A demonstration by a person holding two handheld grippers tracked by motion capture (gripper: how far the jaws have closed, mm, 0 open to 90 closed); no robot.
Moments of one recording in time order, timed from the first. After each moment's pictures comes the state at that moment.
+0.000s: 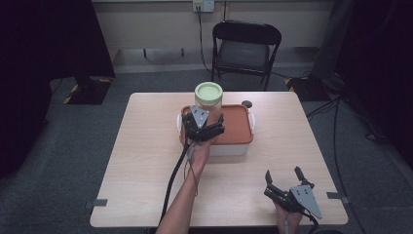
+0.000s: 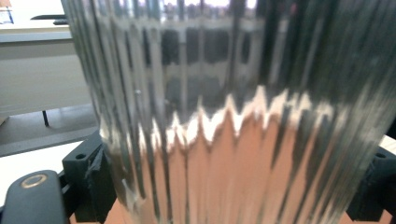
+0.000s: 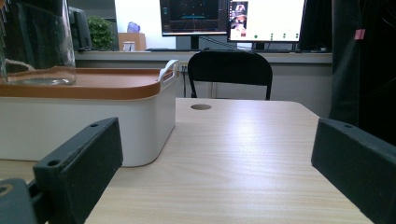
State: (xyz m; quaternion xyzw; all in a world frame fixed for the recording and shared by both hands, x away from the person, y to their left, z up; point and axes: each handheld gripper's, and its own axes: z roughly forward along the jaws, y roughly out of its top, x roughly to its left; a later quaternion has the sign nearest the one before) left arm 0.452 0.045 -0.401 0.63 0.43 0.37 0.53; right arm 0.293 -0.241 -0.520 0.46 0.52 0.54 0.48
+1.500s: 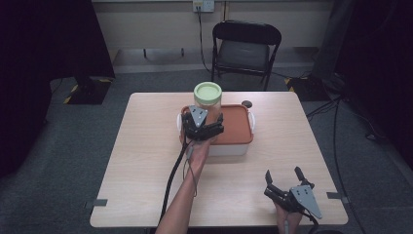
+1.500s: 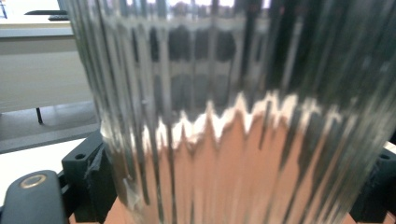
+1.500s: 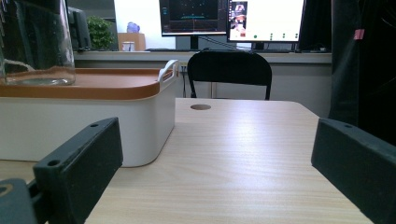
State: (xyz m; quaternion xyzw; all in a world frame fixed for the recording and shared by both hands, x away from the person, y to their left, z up) left arm 0.453 0.048 -0.399 0.63 0.43 0.36 0.53; right arm 0.293 -0.241 -0.520 0.46 0.52 0.54 0.48
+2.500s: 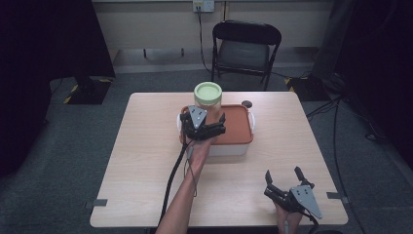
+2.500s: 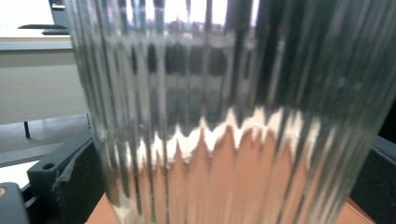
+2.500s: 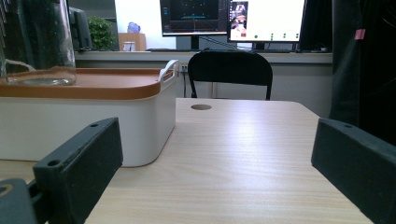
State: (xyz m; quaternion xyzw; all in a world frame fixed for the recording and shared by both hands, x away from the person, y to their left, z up) left arm 0.453 0.048 -0.399 0.62 0.41 0.37 0.56; right arm 0.293 -0.241 -0.520 0.46 0.52 0.54 0.48
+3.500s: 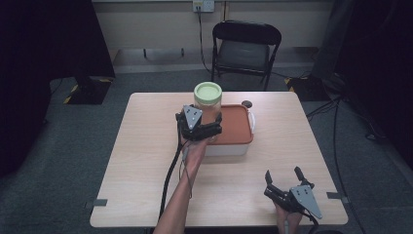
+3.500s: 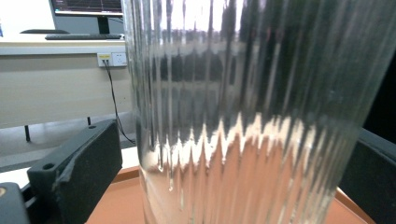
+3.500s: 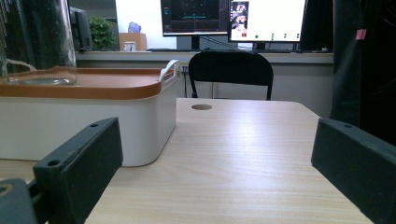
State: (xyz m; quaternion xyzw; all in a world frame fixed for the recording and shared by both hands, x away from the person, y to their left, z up) left arm 0.444 0.060 -0.392 0.61 0.41 0.37 0.57; right arm 0.293 -0.241 -0.520 0.46 0.52 0.54 0.48
